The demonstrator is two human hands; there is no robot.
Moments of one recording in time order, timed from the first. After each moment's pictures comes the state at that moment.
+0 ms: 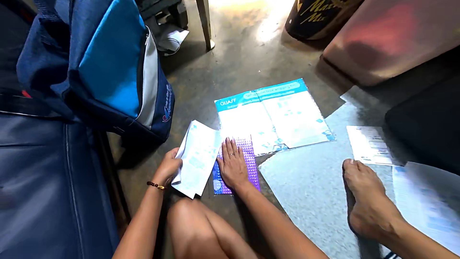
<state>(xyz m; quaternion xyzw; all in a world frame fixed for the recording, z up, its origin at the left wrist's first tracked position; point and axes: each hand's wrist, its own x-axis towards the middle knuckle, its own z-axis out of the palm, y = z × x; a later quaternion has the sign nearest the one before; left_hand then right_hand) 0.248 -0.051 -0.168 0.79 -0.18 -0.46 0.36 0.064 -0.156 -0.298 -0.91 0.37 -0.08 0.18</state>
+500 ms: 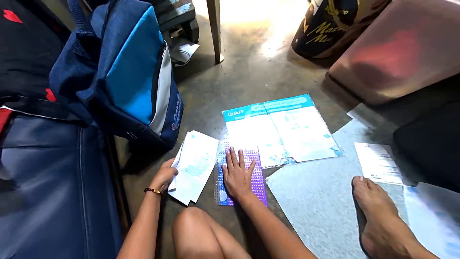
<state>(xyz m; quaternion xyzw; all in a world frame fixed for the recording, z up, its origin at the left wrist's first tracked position) 0.282 -0.028 -0.193 0.80 -0.12 -0.46 0.38 0.075 -0.151 -0.286 -0.89 0.40 -0.07 0.19</state>
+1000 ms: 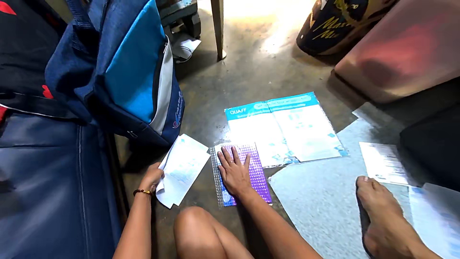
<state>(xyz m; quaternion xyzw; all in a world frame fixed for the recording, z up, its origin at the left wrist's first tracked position) 0.315 -0.001 -0.207 0.87 -0.07 -0.39 0.29 0.081 -0.159 -0.298 -0.93 0.31 -0.10 0.17</state>
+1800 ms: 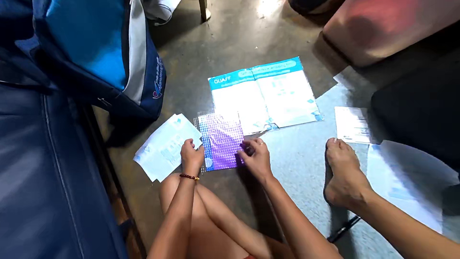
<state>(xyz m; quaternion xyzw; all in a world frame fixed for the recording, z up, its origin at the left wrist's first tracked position) 0.149 -0.065 -0.210 0.87 -0.15 -0.36 0.29 -0.038 -0.164 -0.257 -0.77 0.45 -0.20 0.41</state>
